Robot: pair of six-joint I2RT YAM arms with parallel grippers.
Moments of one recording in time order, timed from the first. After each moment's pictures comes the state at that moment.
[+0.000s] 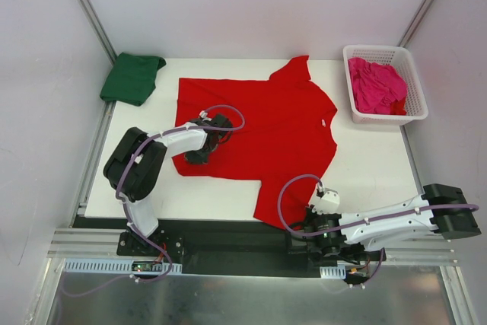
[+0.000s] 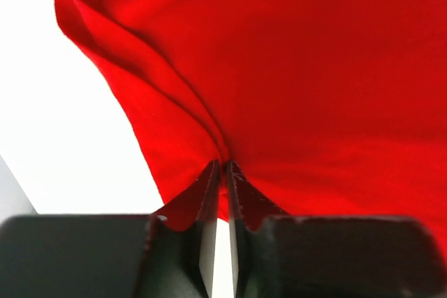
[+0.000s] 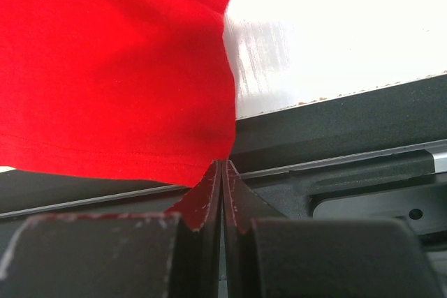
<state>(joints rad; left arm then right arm) -0.59 1.80 1.08 -0.77 -0.54 -0.38 1.69 1.07 0.48 -1.02 0.64 1.98</state>
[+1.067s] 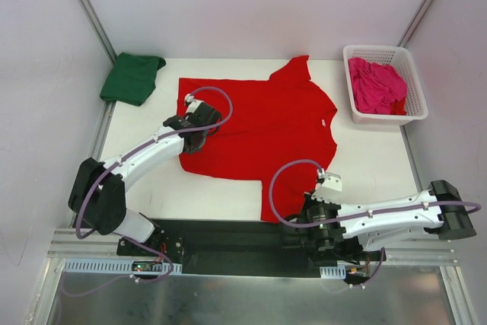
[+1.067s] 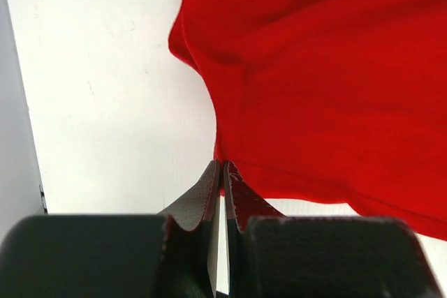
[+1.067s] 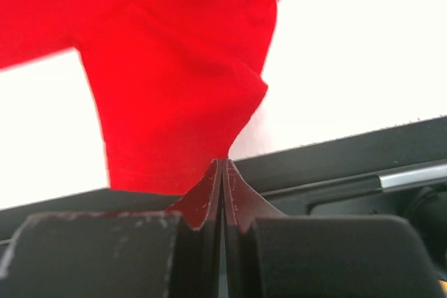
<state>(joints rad) -0.59 1.49 1.08 -0.82 -0.61 -0.38 1.68 1.14 0.78 -1.38 0.82 1.99</state>
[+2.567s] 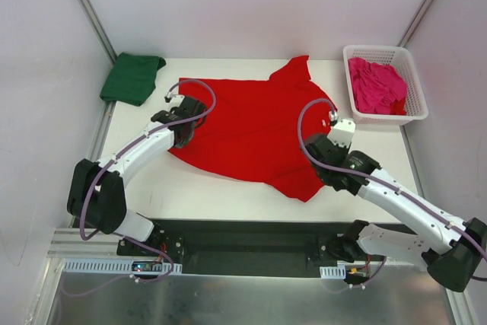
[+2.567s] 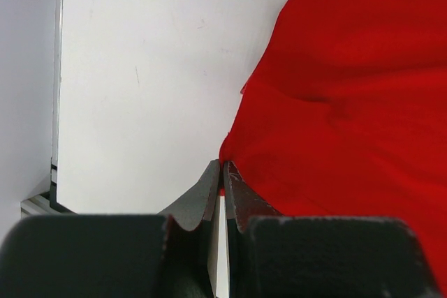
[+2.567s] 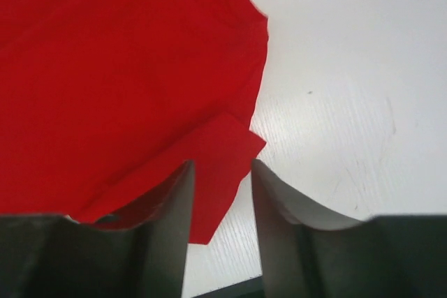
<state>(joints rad) -0.44 1.46 1.08 -0.83 -0.67 -0.43 0.82 1.03 0.96 -0.94 0.82 0.83</state>
